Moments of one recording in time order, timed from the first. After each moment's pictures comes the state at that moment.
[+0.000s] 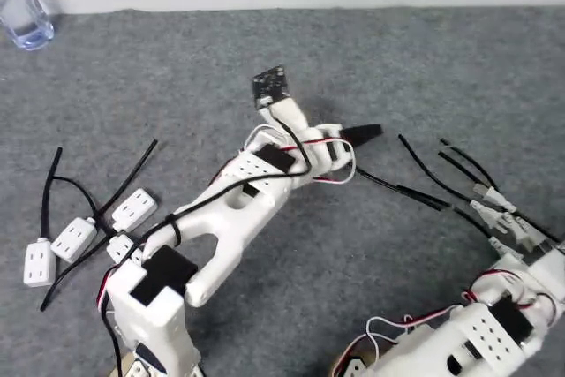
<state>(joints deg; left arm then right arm) 28.6 16.0 13.8 37.8 56.0 52.7 -61.1 79.7 36.9 4.2</state>
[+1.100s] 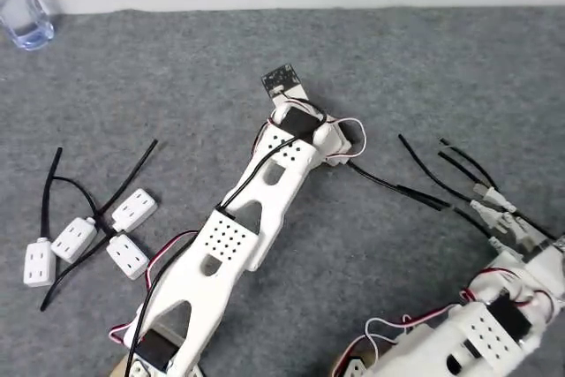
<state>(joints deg) 28.1 82.7 -92.8 95.3 63.1 51.4 -61.0 79.7 36.9 4.2</state>
